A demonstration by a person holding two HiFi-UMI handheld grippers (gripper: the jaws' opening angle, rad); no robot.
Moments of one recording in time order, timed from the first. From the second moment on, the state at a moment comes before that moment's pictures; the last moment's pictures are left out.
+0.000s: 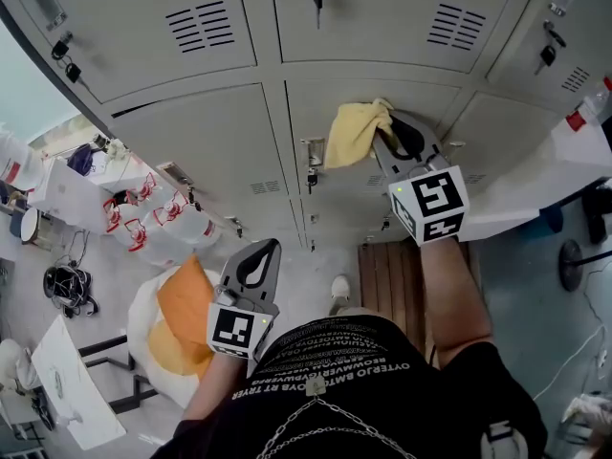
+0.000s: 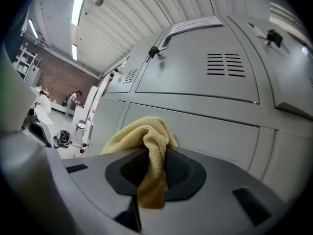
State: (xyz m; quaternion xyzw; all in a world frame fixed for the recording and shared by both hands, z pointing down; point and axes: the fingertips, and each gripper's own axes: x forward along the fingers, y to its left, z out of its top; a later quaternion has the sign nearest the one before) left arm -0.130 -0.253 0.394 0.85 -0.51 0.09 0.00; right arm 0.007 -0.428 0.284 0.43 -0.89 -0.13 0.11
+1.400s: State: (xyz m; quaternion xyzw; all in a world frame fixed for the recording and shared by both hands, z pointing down) left arm -0.104 -0.273 0.397 0.87 -0.49 0.09 0.01; right arm 0.070 -0.407 0.300 0.44 -0.89 -0.10 0.09
